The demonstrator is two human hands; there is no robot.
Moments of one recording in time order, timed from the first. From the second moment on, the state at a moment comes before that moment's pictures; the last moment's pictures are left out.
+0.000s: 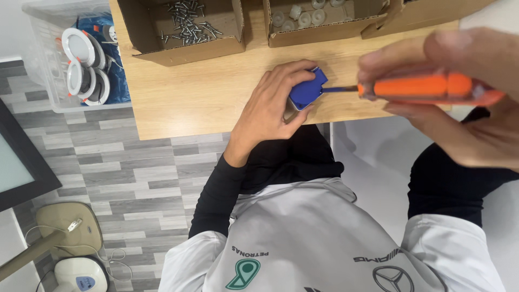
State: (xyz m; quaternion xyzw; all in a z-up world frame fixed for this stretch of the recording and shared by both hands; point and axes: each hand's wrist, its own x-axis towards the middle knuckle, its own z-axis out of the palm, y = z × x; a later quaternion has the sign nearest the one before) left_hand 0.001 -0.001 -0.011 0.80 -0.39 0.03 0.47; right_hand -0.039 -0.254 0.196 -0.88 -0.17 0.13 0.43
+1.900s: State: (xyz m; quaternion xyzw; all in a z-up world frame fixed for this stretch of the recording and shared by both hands) left_hand -0.001 0.004 -0.018 0.78 -0.36 -0.01 0.50; right_hand -0.031 -0.249 0.186 -0.85 -0.12 0.10 0.51
